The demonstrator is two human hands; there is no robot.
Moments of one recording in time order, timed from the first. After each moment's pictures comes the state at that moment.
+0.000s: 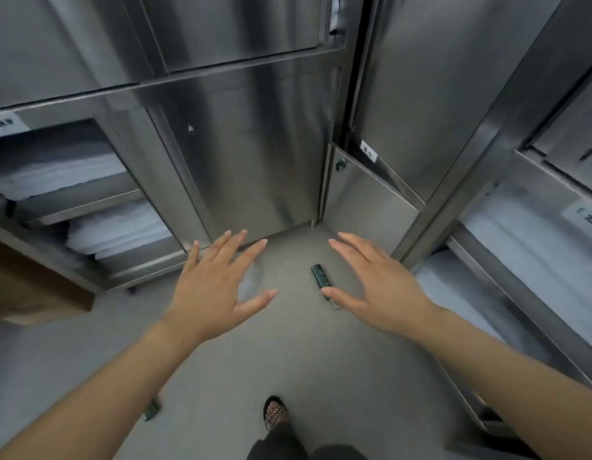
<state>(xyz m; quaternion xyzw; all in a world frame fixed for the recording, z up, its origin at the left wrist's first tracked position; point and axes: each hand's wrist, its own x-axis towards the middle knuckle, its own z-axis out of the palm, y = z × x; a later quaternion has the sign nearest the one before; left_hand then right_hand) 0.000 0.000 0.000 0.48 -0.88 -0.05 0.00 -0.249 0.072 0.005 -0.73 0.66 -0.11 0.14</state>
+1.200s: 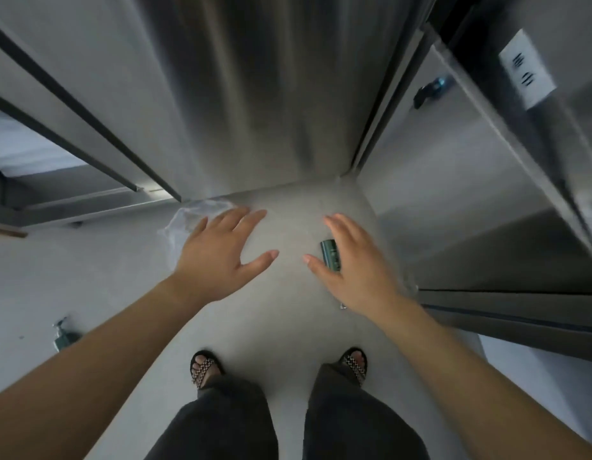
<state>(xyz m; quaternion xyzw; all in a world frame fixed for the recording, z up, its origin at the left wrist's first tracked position) -0.137 -0.304 -0.336 0.56 -0.81 -0.18 -0.03 -0.357 -0.267 -0.338 -0.69 0.65 -0.10 0.29</state>
